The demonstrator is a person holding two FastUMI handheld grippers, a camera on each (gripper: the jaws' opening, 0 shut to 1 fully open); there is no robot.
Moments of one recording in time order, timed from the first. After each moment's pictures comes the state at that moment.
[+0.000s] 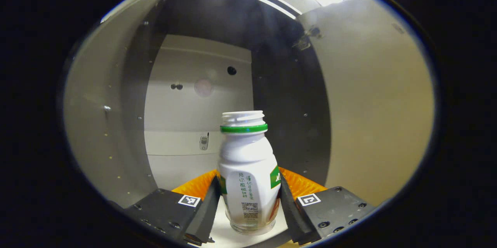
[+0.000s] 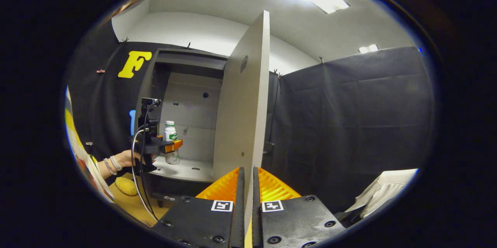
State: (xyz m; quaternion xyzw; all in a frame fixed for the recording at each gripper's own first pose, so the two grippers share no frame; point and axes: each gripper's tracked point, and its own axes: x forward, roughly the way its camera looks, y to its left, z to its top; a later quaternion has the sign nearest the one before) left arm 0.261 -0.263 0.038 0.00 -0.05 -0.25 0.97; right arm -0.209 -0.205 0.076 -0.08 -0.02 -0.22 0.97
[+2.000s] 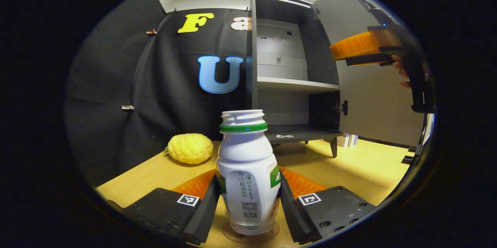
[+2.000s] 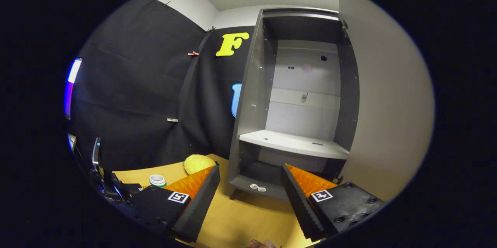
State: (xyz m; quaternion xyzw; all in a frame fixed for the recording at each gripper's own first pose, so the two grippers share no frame) left arm -0.030 -0.103 -0.350 -0.01 0.04 0.02 1.00; right arm -0.077 -0.043 -0.190 -0.07 0.03 0.16 0.98
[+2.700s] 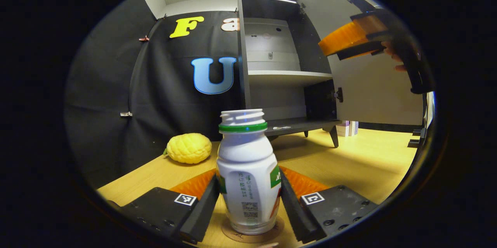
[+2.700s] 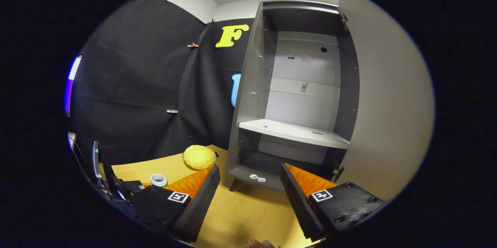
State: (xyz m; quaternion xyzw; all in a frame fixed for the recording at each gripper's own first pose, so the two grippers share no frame) left arm -0.035 -0.115 -0.366 0.04 0.04 0.01 1.00; right arm -0.082 -0.041 -0.199 -0.08 0.05 0.16 0.98
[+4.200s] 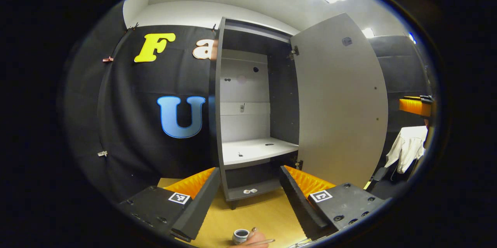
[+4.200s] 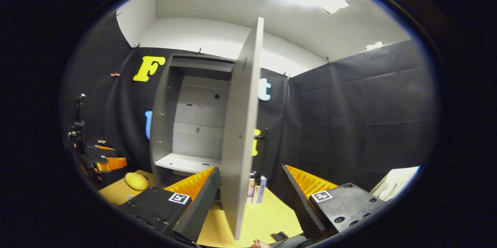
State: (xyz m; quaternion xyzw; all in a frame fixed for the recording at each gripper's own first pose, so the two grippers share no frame) left arm -0.045 -0.139 -0.049 -0.01 0.02 -0.14 0.99; right arm -0.271 -0.264 0.052 -0.09 -0.03 -0.18 0.98
